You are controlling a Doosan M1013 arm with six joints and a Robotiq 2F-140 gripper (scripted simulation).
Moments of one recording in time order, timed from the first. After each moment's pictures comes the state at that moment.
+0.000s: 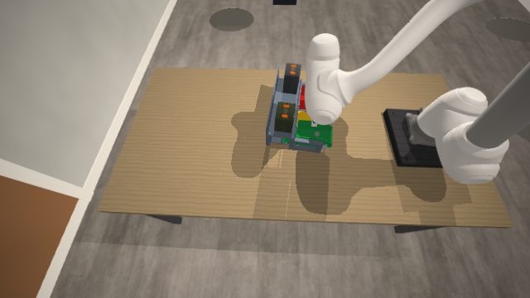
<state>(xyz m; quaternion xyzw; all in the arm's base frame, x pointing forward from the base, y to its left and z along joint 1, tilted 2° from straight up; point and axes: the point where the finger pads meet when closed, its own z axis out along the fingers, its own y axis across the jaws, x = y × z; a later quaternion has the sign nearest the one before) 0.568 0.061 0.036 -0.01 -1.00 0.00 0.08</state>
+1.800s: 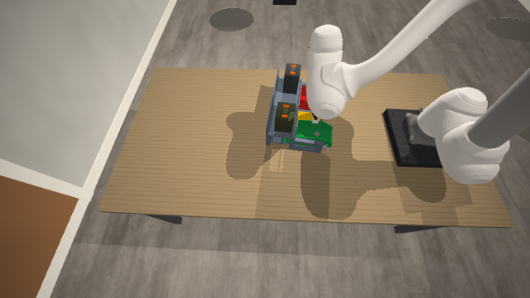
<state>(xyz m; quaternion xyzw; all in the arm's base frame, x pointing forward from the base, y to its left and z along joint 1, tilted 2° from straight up) 0.569 0.061 0.064 -0.01 -1.00 0.00 0.08</state>
